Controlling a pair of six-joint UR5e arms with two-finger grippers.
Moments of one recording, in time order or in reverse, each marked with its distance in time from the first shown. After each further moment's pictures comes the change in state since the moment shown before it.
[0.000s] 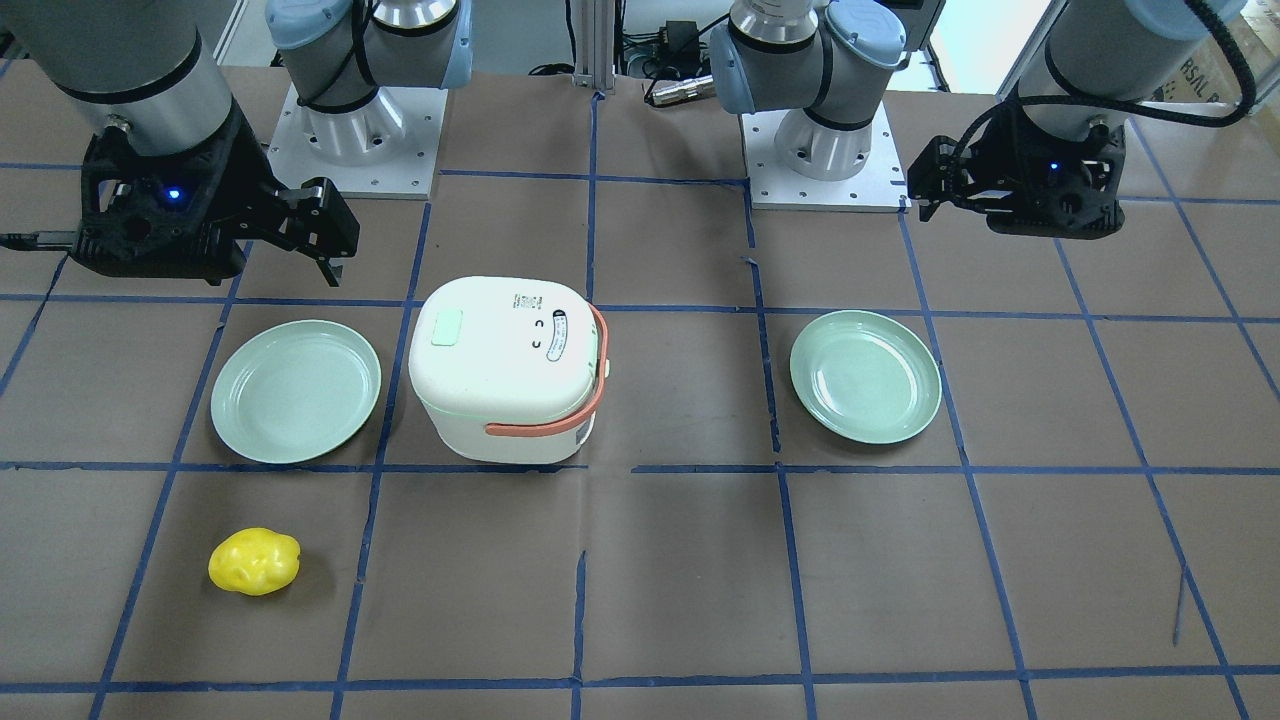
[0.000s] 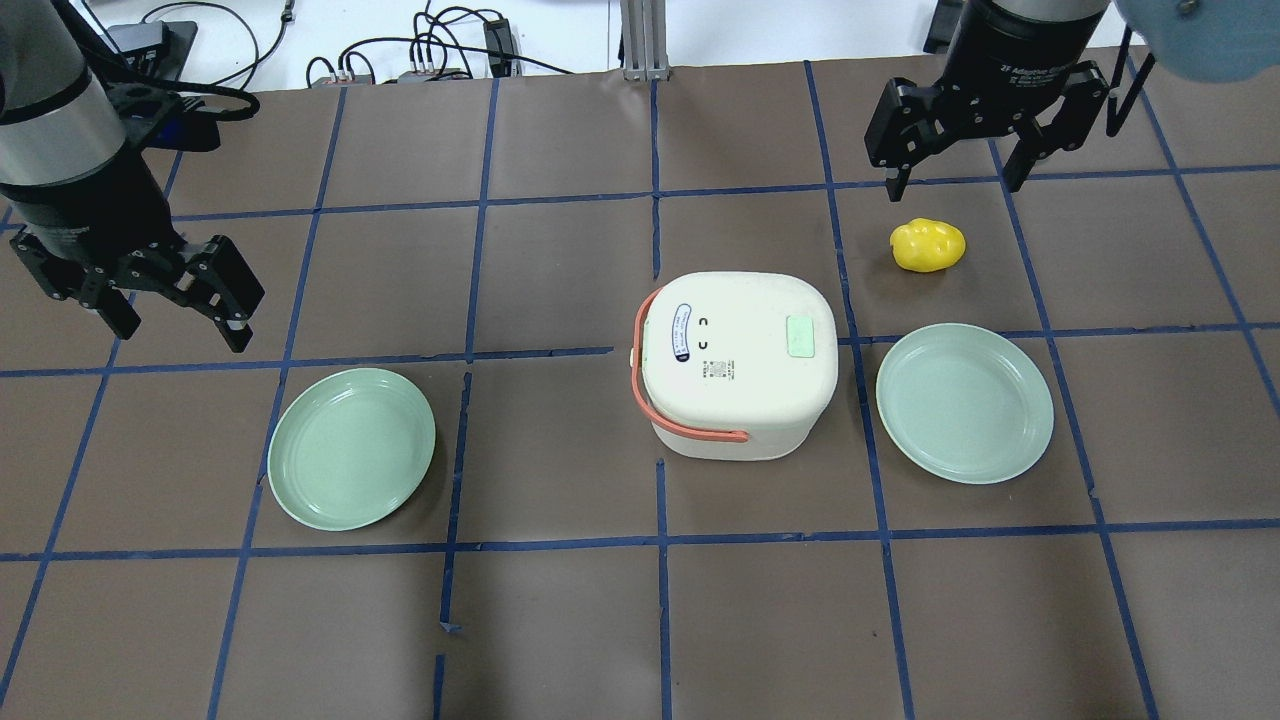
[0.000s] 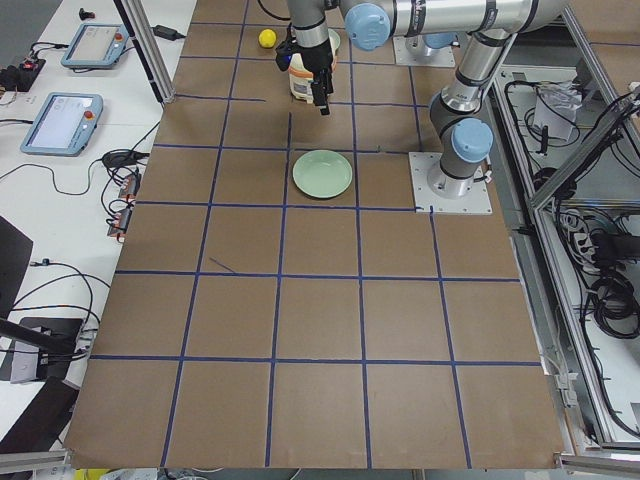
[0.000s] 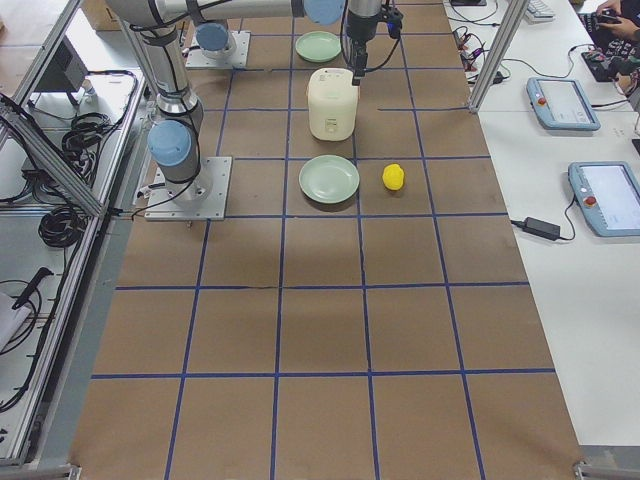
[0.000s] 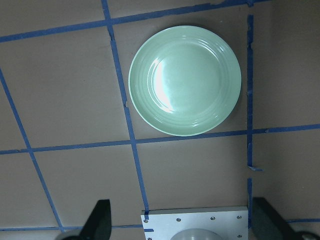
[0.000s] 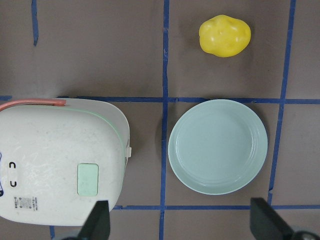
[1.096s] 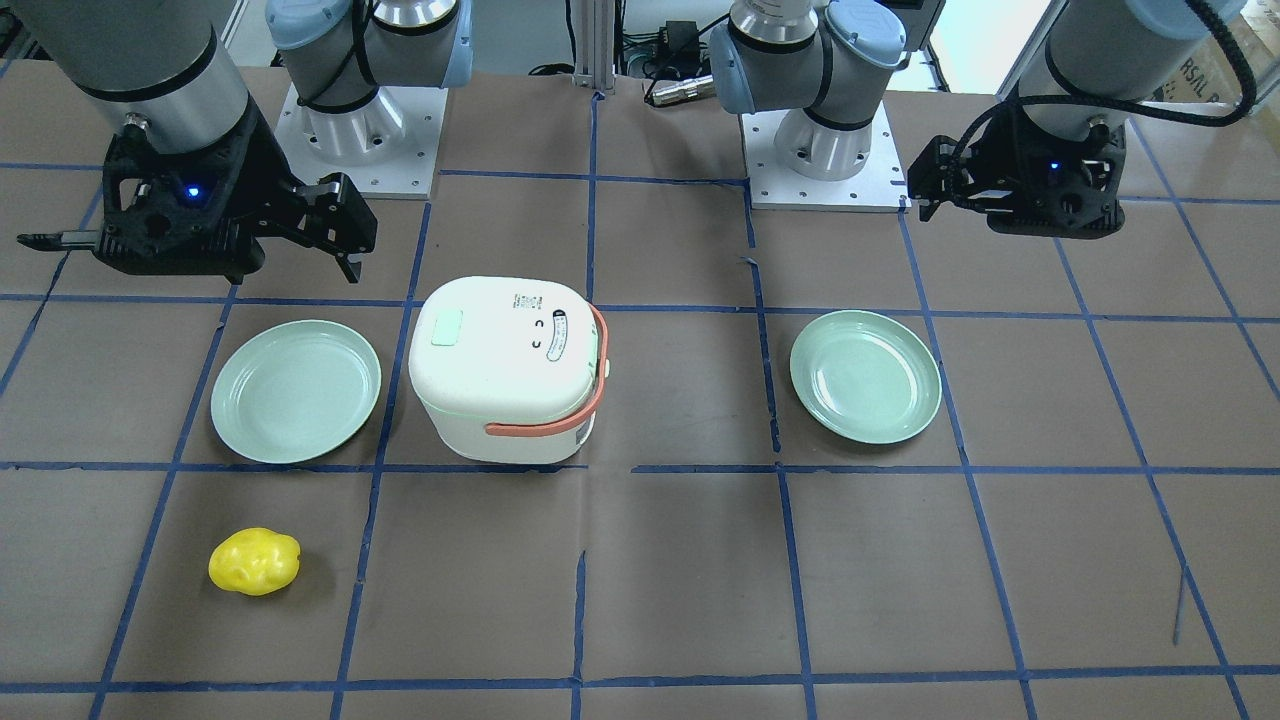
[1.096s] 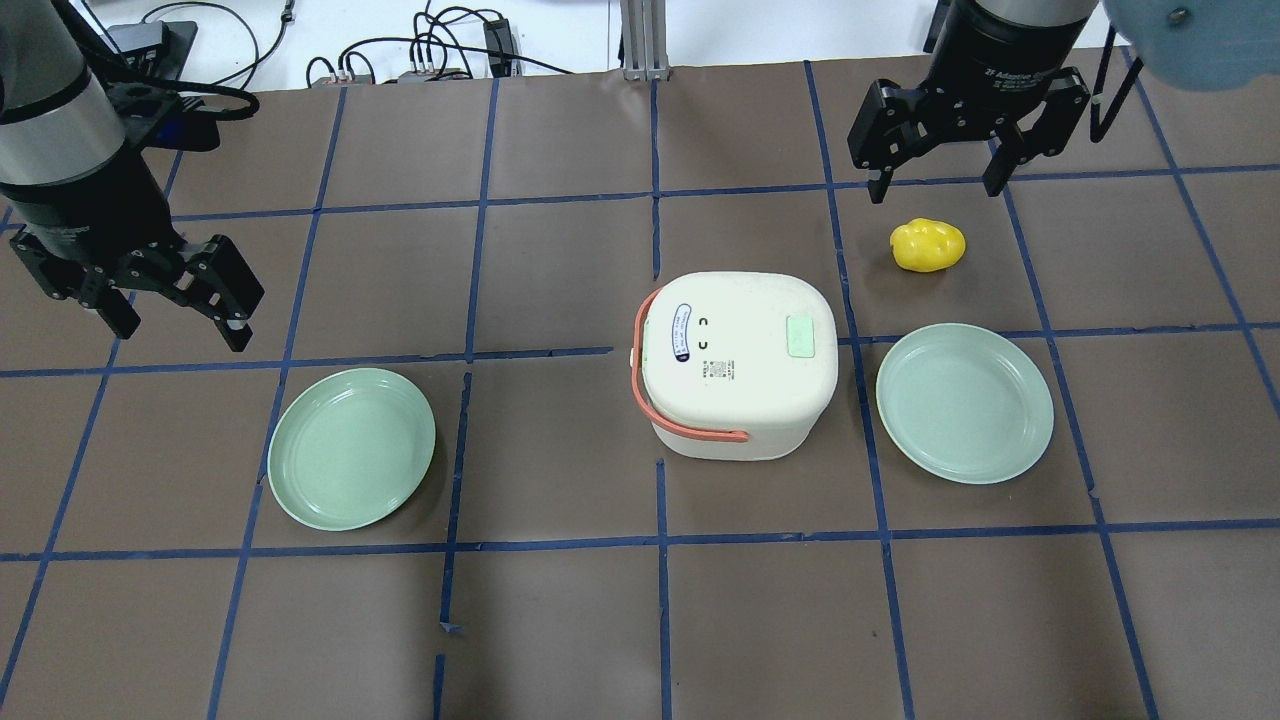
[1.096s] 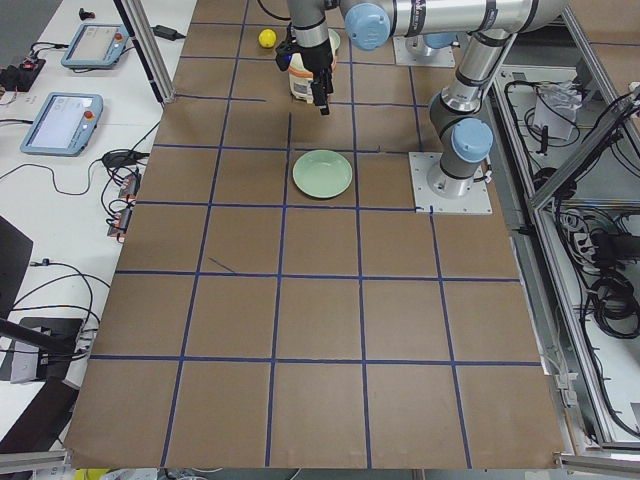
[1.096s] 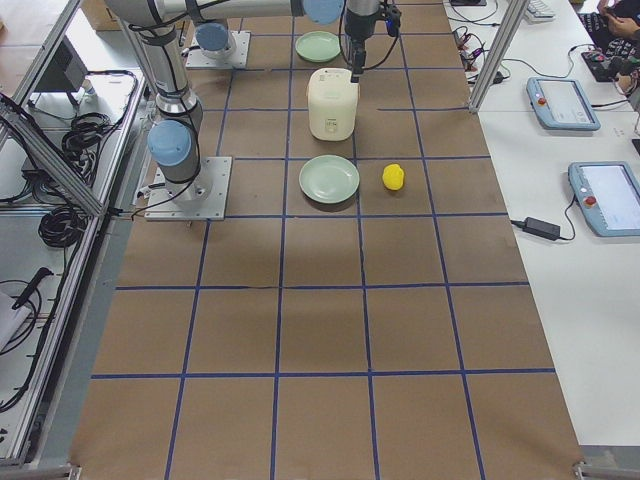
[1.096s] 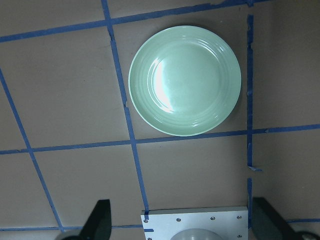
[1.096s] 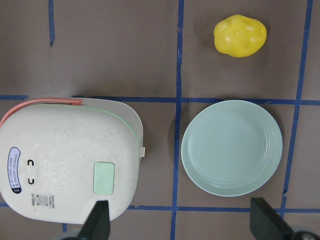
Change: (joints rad) left arm 0.000 0.000 0.000 0.000 0.000 0.000; right arm 0.008 -0.005 0.007 -0.013 0.036 0.005
